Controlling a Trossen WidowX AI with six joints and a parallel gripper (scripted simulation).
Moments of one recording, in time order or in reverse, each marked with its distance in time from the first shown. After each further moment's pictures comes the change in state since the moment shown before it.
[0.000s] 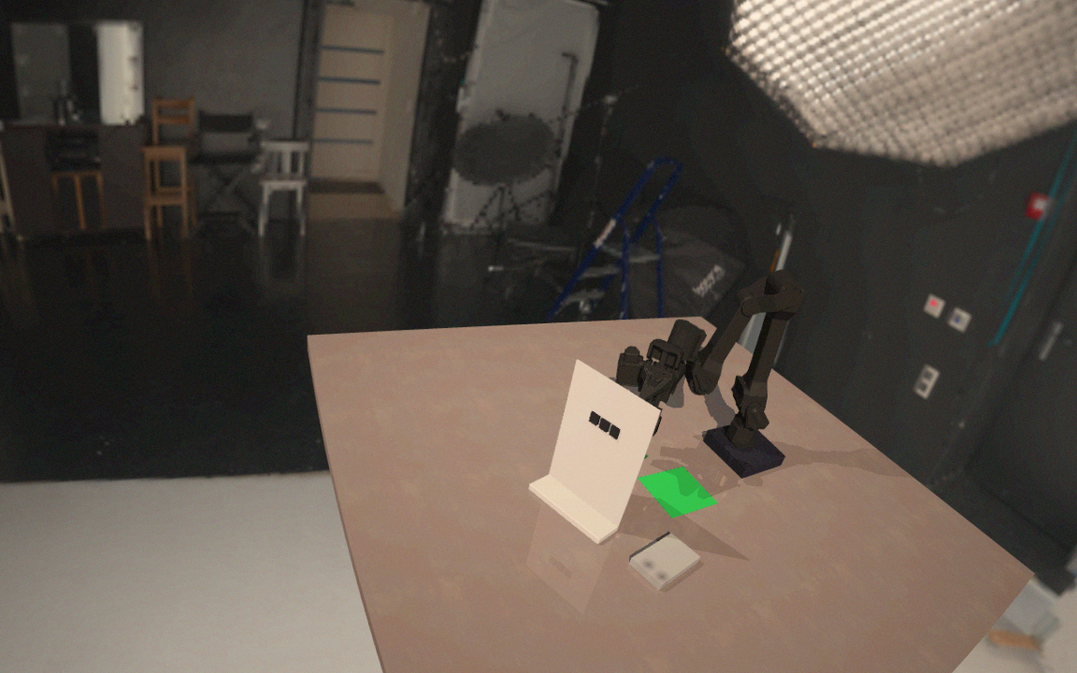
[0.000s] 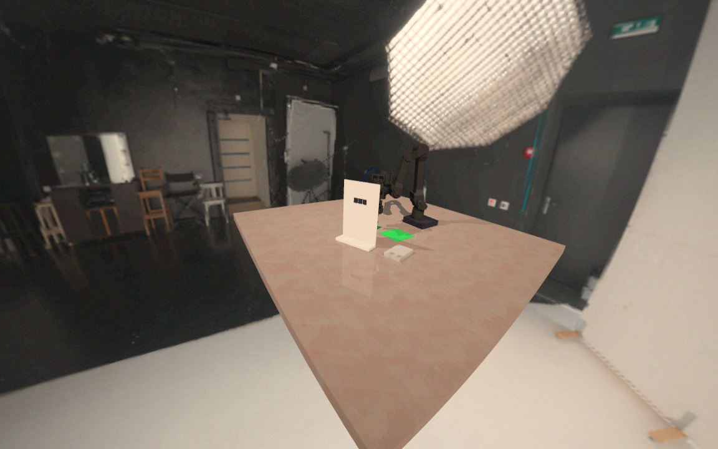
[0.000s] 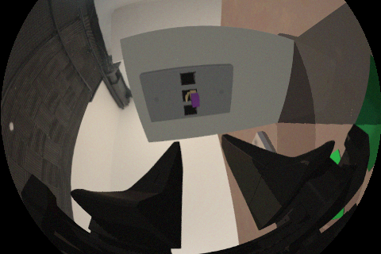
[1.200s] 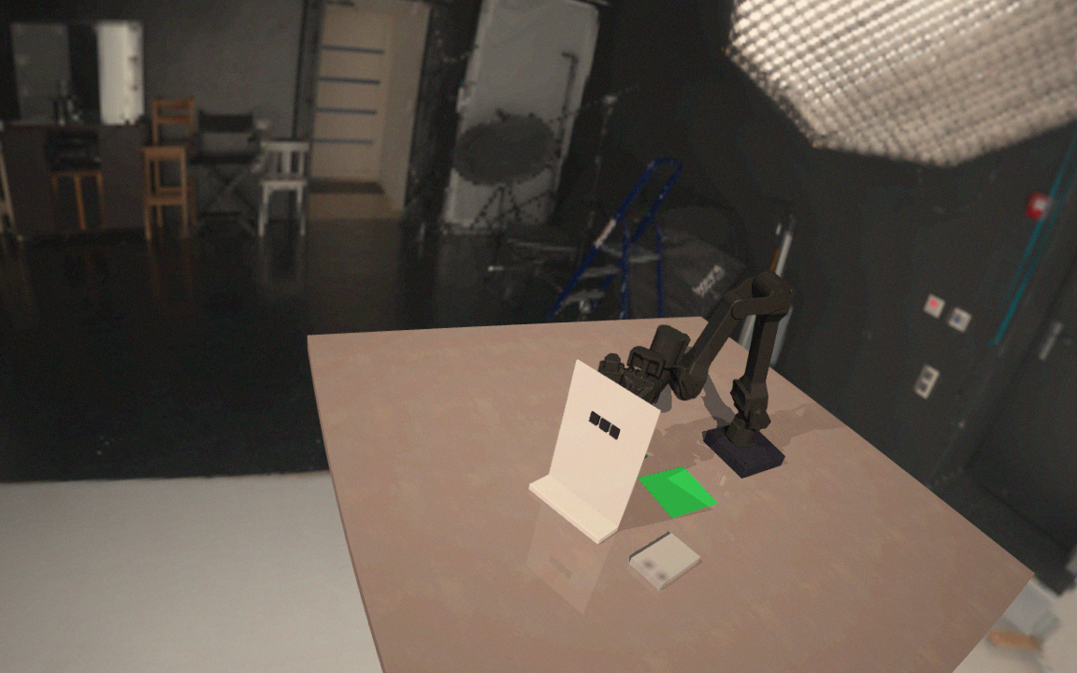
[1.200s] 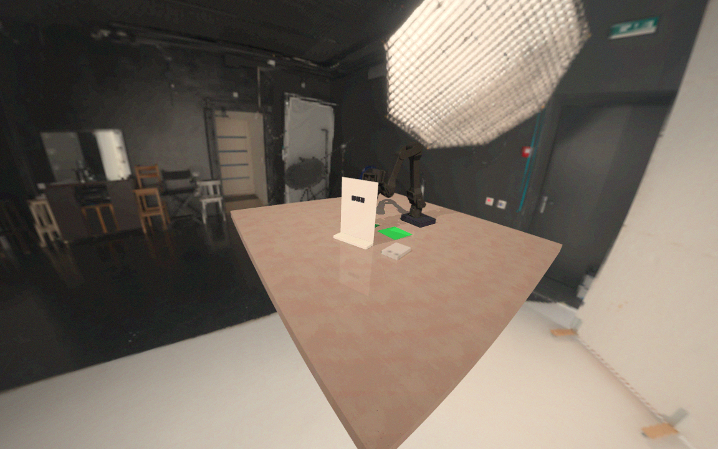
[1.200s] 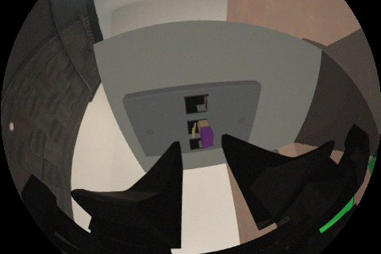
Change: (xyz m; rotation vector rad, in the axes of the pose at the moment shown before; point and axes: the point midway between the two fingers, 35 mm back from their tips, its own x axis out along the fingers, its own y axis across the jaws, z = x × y) arm 0.060 0.002 0.015 -0.002 0.001 0.007
